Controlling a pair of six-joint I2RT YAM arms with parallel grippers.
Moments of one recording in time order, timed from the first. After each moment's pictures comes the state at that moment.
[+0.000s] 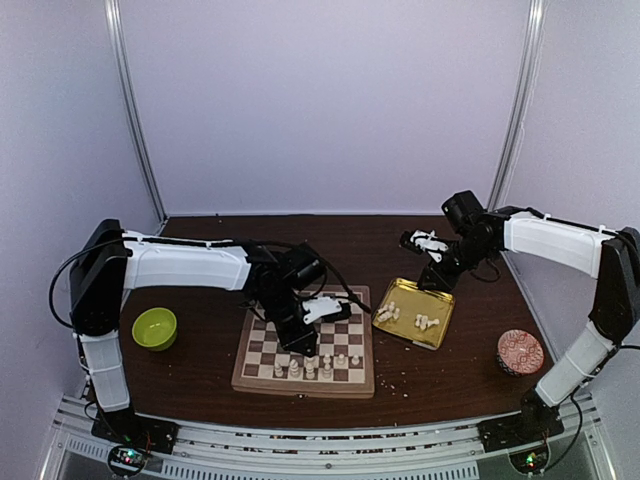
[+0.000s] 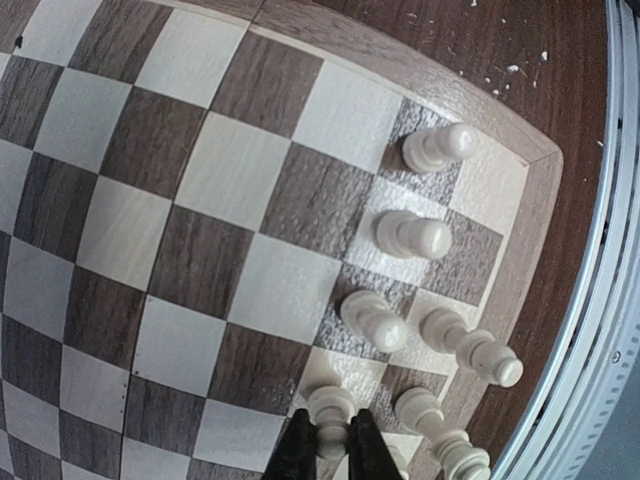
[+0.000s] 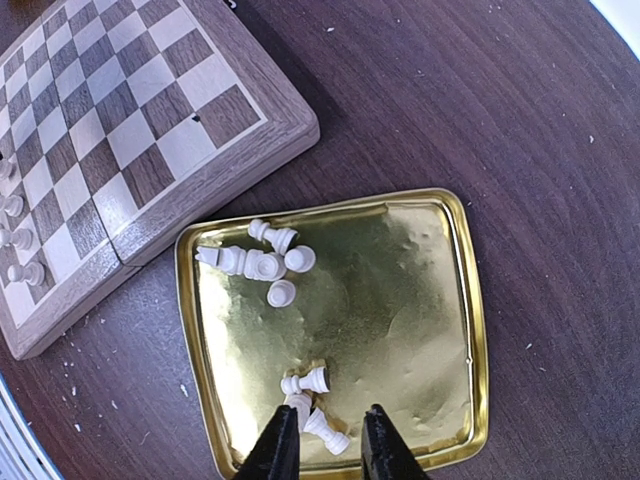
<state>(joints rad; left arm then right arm) -0.98 1.92 1.41 -0.78 0.29 0.23 0.39 1.57 1.17 -0.69 -0.28 -0.48</state>
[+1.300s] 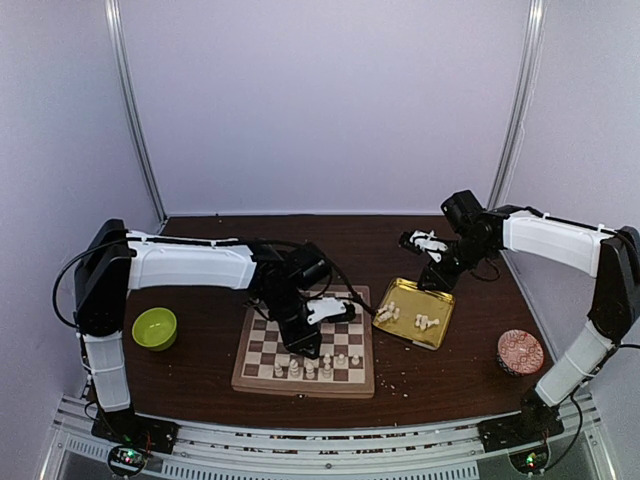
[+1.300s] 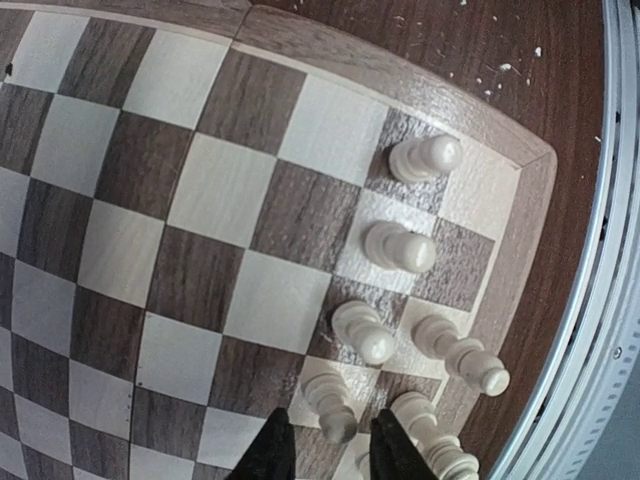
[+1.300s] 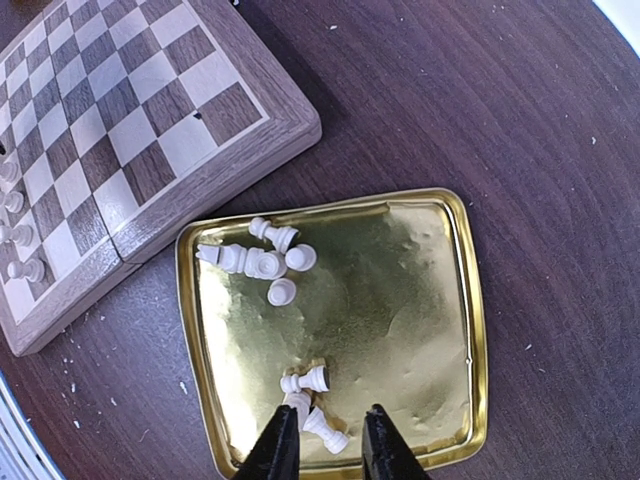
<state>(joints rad) -0.99 1.95 1.46 -0.82 0.28 0.25 0.39 1.58 1.19 -0.71 -0.28 -0.49</state>
